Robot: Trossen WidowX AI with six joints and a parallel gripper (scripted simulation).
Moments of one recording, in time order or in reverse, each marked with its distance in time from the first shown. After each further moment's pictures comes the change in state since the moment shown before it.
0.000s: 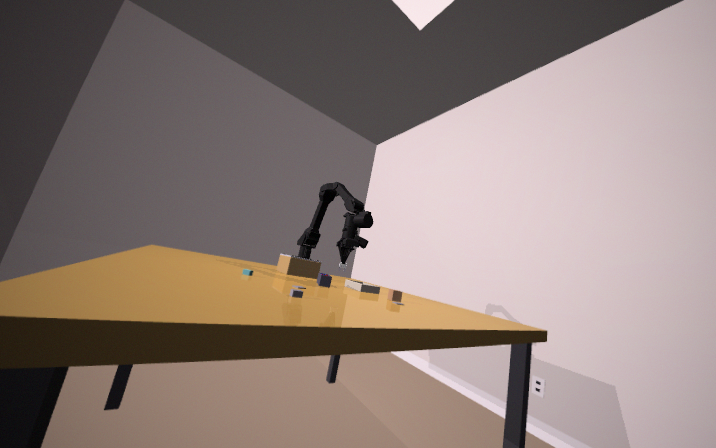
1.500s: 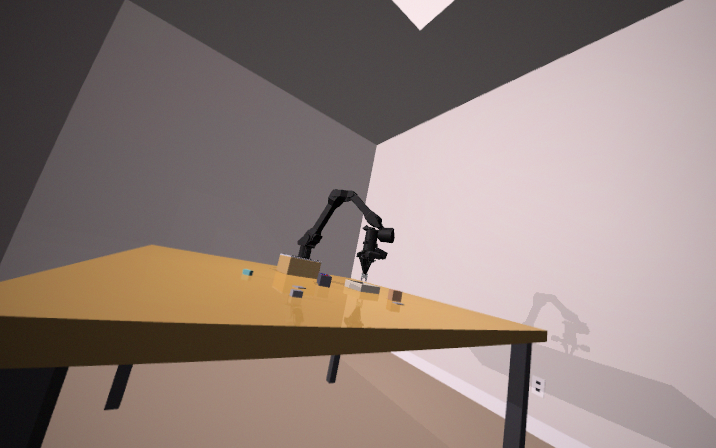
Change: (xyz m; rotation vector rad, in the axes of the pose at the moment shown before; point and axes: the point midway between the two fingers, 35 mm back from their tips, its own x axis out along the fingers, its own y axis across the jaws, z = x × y) arm 0.024 0.060 0.119 -0.001 -0.016 0.007
